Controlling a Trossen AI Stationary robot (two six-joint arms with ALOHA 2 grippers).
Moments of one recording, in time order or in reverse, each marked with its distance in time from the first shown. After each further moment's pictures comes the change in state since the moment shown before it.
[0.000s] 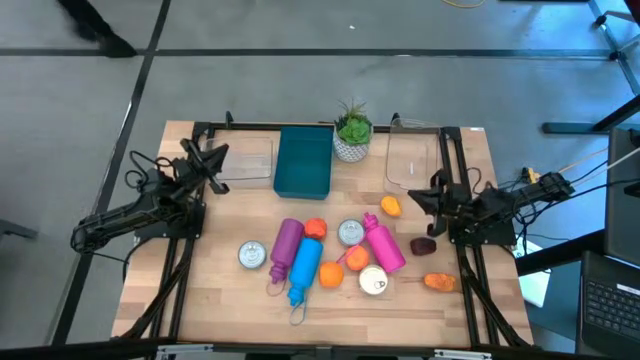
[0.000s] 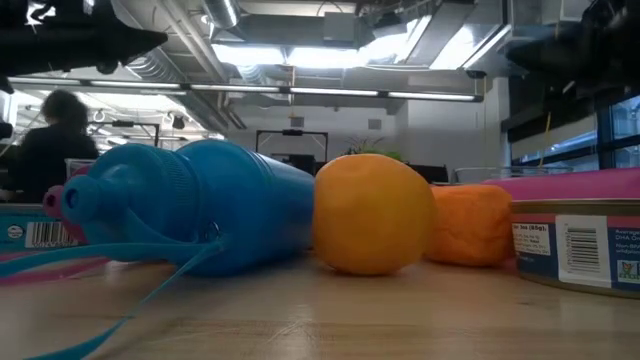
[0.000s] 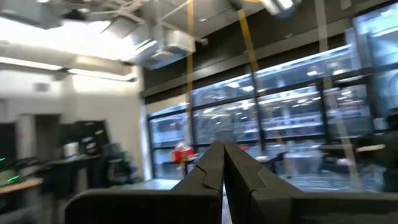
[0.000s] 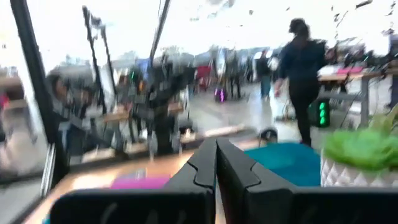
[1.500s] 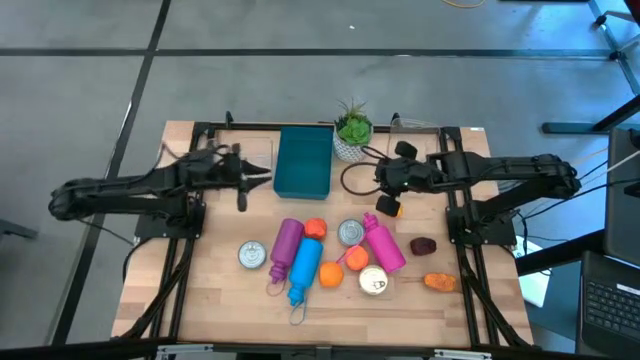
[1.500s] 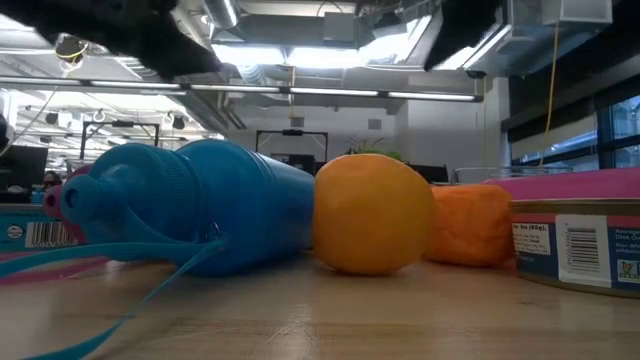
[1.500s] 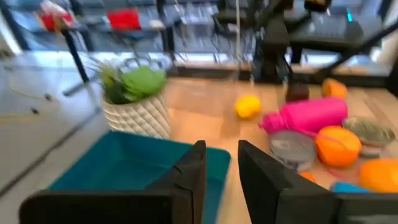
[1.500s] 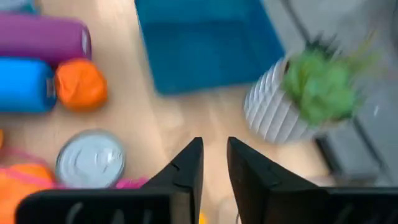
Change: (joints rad) left arm -0.164 0.639 0.435 -0.444 0.245 -0.187; right arm -0.324 1.176 1.218 -1.269 -0.195 0.182
